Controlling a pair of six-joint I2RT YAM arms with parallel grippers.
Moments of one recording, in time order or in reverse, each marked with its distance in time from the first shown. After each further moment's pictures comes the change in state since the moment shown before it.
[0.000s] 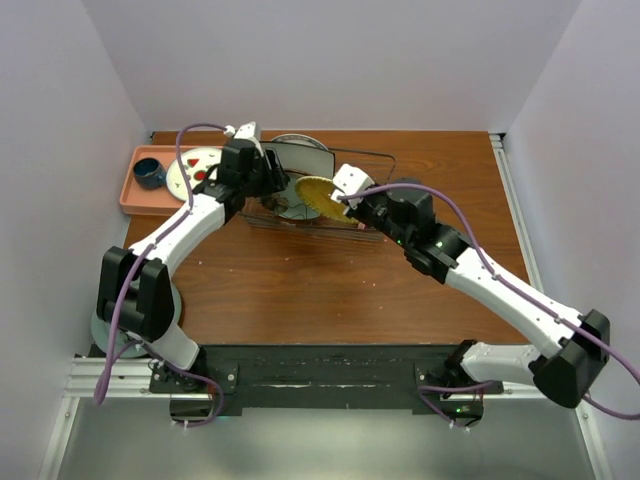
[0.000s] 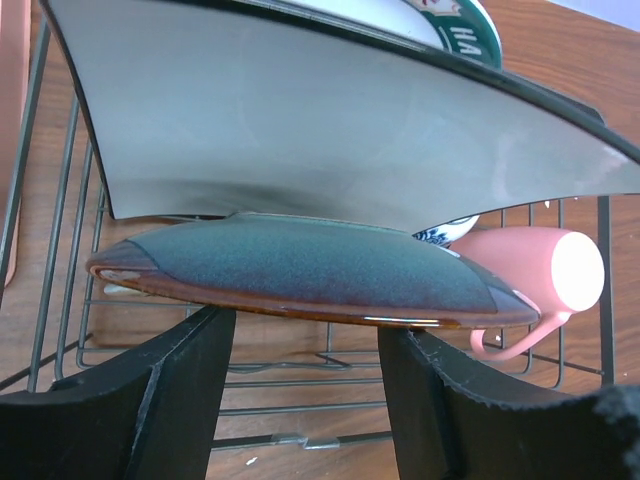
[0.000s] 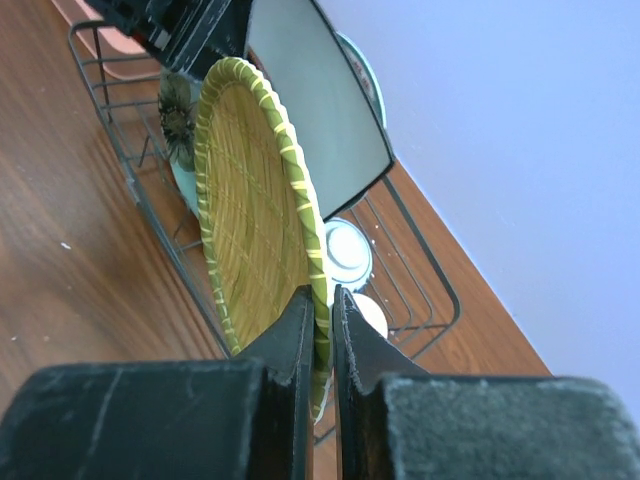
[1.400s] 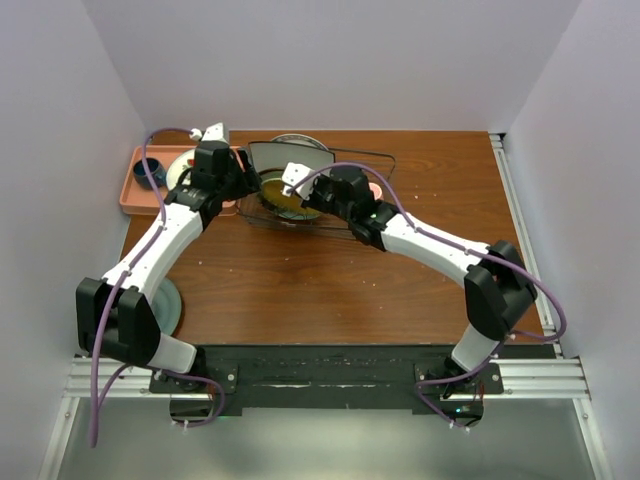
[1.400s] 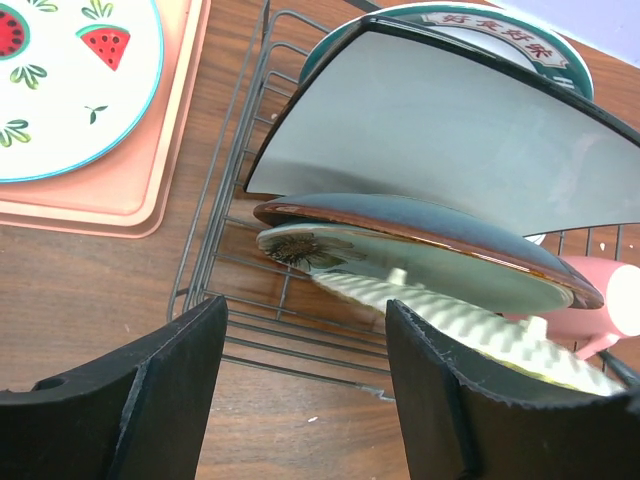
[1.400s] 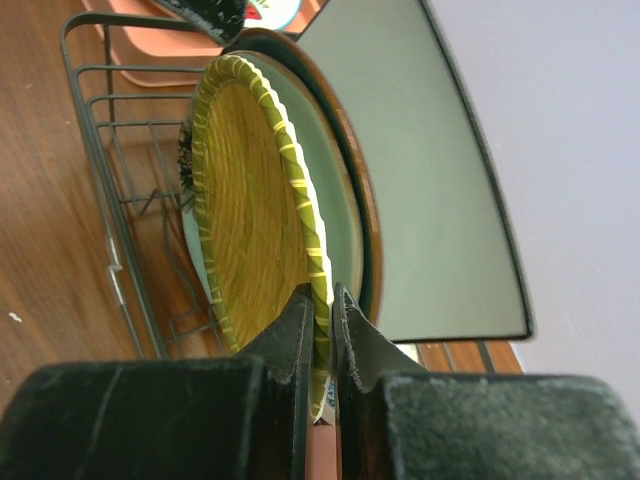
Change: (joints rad) left arm 0.082 -0.166 -0.040 -0.154 -0.110 -0.004; right arm 0.000 0.487 0.174 0.242 -0.113 -0.114
